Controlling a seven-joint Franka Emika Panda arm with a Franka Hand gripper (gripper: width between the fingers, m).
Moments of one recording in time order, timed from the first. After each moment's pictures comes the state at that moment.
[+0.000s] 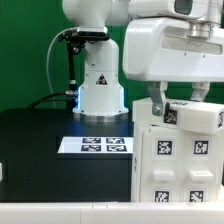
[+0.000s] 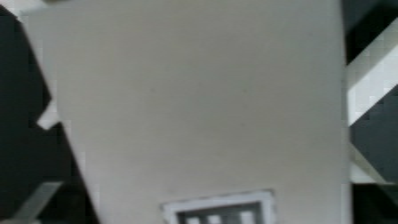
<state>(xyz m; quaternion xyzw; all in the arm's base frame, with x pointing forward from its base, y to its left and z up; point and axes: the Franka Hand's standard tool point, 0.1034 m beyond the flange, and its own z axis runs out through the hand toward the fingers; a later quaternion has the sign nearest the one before) 0.632 0.073 0.150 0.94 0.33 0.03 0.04</state>
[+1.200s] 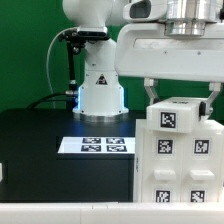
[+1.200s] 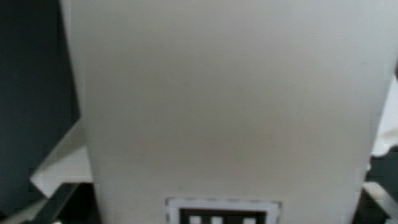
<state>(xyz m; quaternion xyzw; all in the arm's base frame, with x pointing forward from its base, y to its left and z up) 0.629 0.077 0.151 0.95 -0.31 0.06 0.01</state>
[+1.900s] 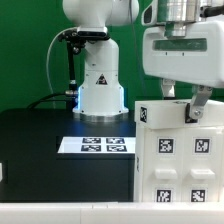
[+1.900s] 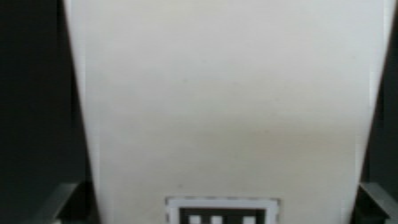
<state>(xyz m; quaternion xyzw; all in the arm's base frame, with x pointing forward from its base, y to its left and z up) 0.628 0.078 0.150 0.76 -0.64 0.02 -0.01</state>
